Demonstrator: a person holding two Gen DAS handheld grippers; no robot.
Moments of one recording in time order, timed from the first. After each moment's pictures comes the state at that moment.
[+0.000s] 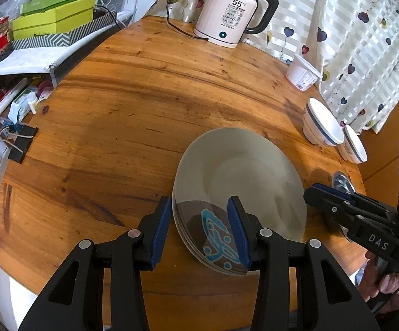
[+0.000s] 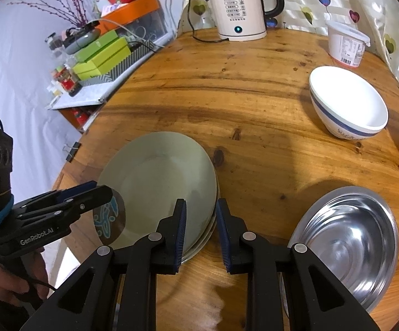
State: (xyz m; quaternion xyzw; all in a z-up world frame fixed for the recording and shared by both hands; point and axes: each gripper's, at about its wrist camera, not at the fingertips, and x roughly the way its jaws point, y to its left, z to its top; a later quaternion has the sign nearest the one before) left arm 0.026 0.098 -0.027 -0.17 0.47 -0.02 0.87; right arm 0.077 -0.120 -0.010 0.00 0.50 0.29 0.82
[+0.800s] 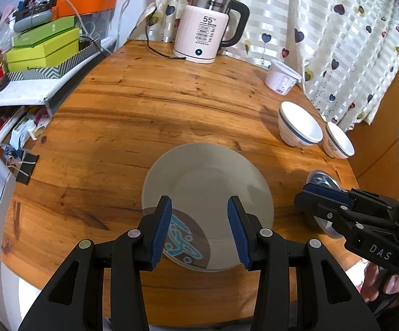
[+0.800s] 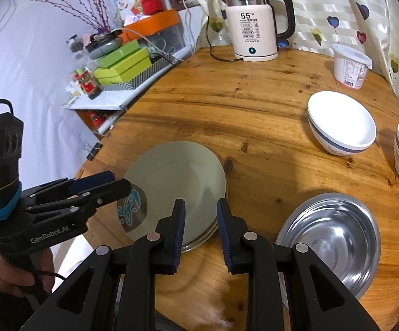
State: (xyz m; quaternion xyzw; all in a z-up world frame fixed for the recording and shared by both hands) left arm 0.016 0.064 0.007 -0.12 0.44 -0.04 0.89; right arm 0.054 -0.134 0.021 -0.01 0.46 0.32 0.83
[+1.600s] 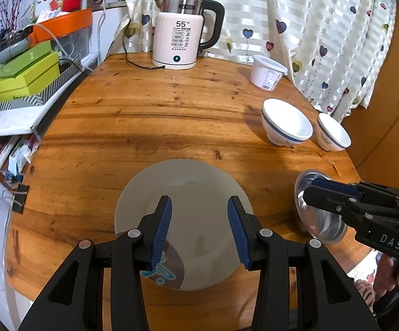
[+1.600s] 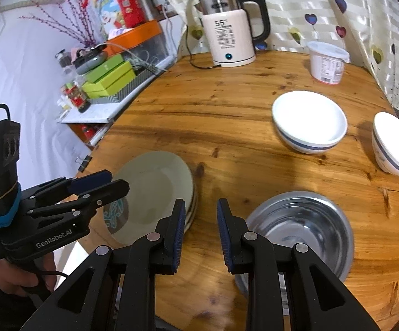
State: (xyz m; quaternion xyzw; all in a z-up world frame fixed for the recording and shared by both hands) left arm 0.037 0.027 0.019 -0.07 0.43 -0.05 0.90; right arm 0.064 -0.174 0.030 0.01 0.46 0.29 0.84
